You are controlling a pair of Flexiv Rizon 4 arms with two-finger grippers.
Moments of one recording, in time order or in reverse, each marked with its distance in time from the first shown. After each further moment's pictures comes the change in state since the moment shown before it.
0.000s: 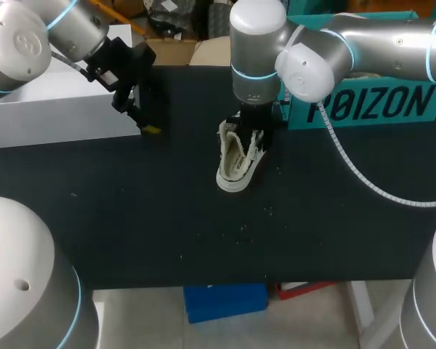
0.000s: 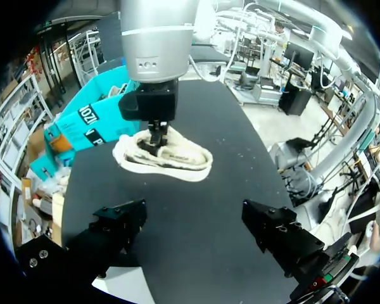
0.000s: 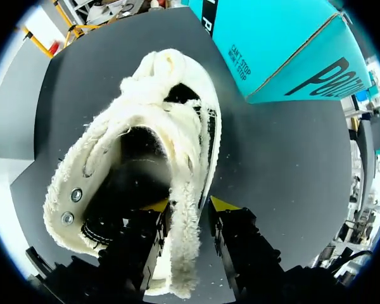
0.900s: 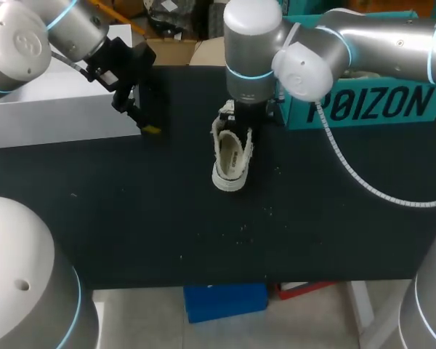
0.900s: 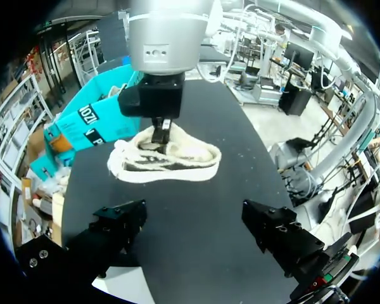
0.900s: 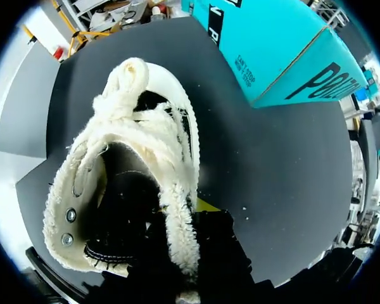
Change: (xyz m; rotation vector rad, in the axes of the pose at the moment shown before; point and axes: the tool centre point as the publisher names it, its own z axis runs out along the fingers) left arm 0.000 0.000 0.000 0.000 0.000 0.000; right arm 0.011 -0.005 -0.024 -0.041 0.038 -0.027
